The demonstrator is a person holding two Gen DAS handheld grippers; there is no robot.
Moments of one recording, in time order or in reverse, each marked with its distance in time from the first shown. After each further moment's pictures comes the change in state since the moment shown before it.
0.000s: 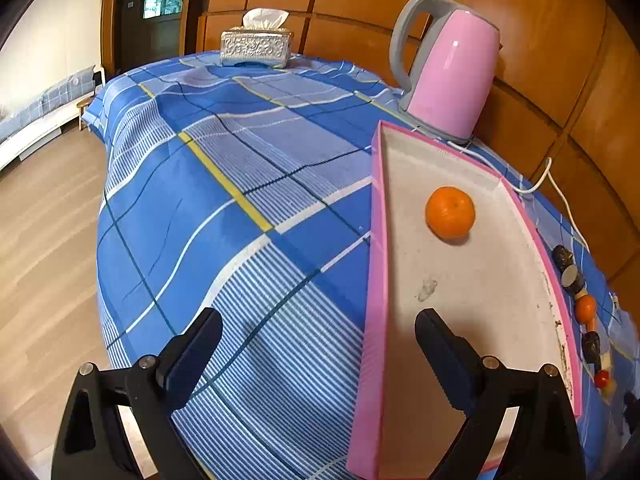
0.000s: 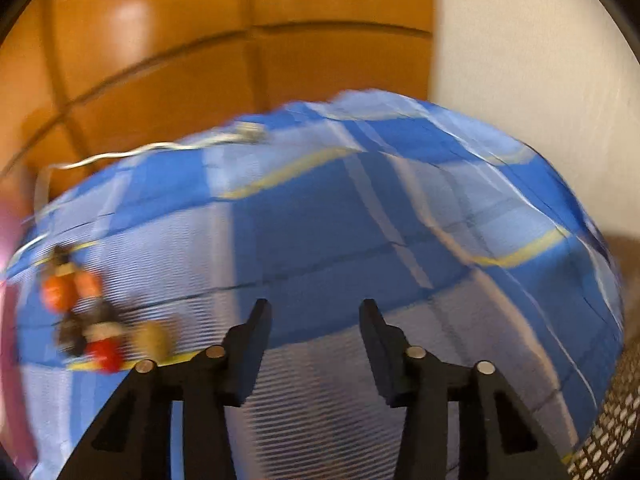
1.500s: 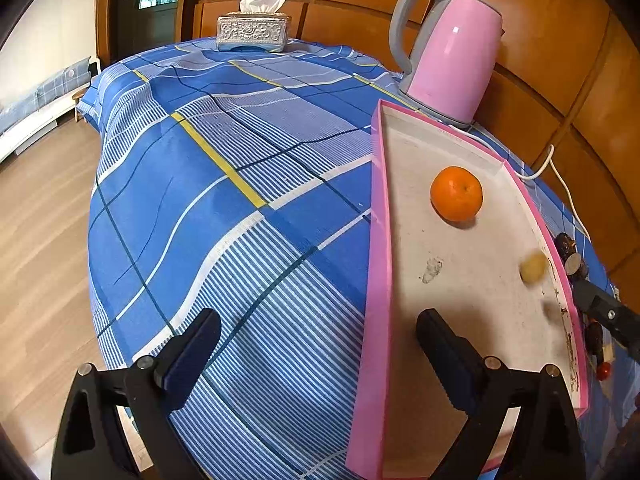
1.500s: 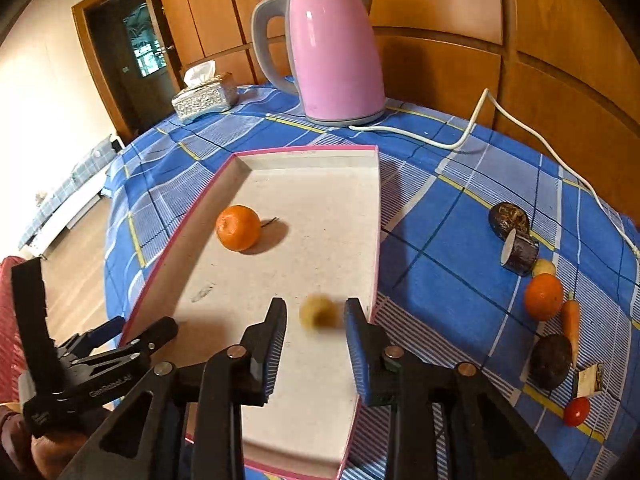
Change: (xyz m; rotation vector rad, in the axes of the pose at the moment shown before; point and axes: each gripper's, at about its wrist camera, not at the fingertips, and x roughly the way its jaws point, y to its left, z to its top) left arm 0.009 0.000 -0.003 0.002 0.045 -0.015; right arm -0.065 0.284 -0.071 -0.721 0.146 0.695
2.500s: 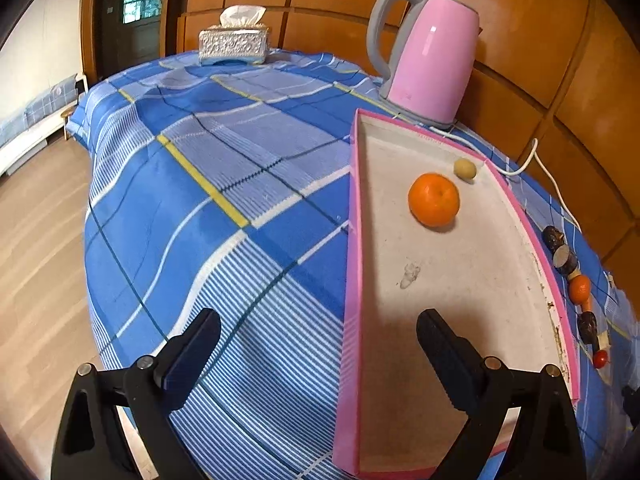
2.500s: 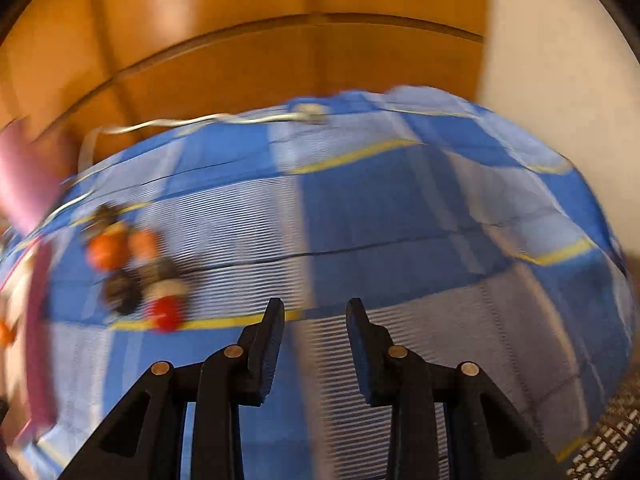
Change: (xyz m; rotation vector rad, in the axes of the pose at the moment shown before) left arm -0.014 -0.009 0.007 0.062 -0.030 -0.024; right arm -0.124 -0.228 -0.138 0.719 -0.082 -0.683
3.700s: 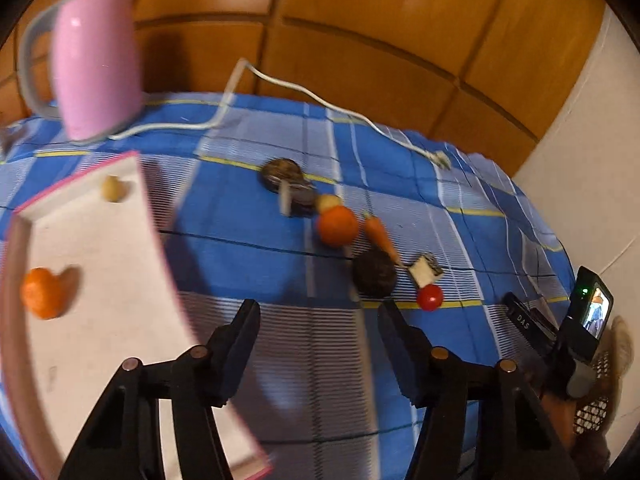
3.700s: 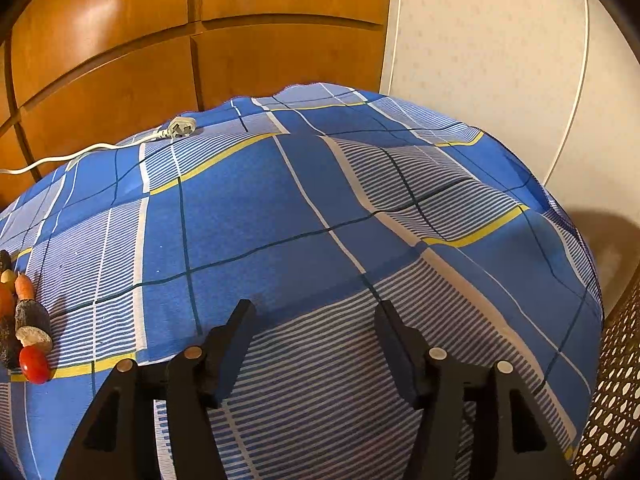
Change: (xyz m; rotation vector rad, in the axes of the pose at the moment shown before) left arm -0.007 -0.257 -0.004 0.532 0.211 -0.496; right arm 0.030 -0.042 -0.009 0.129 -0.071 -0.229
